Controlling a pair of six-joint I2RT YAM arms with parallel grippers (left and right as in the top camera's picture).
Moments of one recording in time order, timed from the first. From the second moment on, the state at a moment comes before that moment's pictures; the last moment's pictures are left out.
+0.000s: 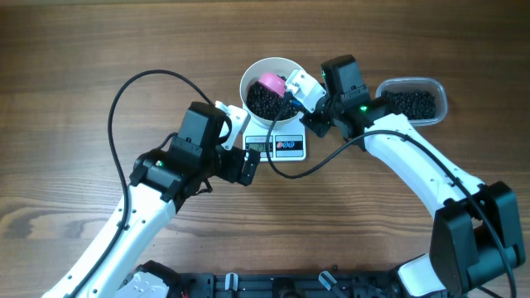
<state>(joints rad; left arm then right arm) -0.46 1.21 0.95 -0.73 0.14 -0.07 0.40 1.68 1.14 -0.40 -0.19 -0.55</state>
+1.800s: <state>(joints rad) -0.46 1.21 0.95 -0.73 0.13 -0.07 0.17 1.66 1.14 -0.40 -0.77 0.05</state>
